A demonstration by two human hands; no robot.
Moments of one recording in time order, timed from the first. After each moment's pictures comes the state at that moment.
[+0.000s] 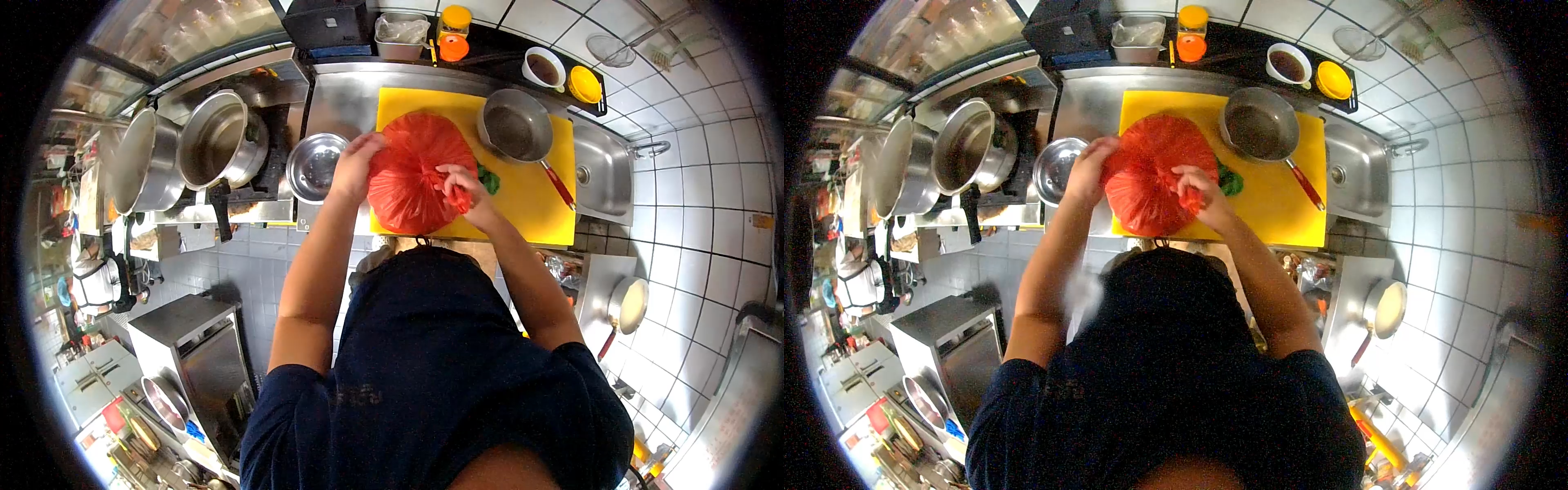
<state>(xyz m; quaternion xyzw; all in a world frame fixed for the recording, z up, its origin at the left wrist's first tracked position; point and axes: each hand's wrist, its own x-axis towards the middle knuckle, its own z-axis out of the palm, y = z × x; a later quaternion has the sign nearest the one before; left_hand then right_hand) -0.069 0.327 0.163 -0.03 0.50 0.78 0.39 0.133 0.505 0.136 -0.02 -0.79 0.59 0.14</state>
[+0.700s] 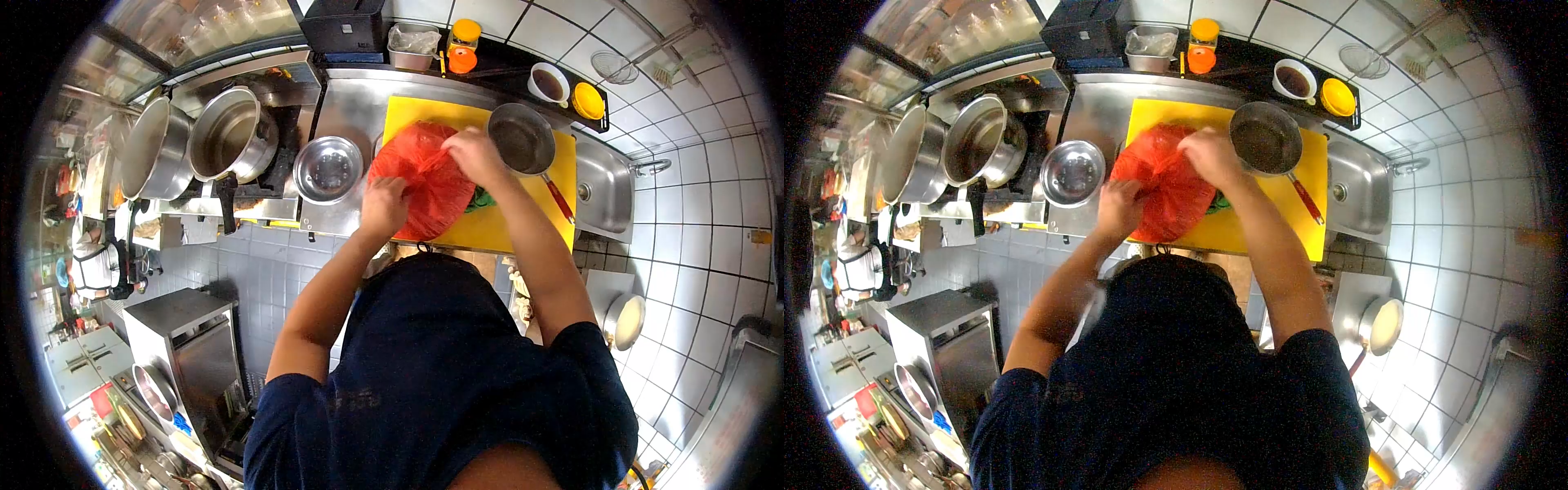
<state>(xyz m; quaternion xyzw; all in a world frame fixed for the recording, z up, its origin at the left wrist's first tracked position) -0.002 0.307 0.136 0.43 0.85 0.31 0.04 0.058 0.566 0.178 0.00 -0.95 0.26 0.15</state>
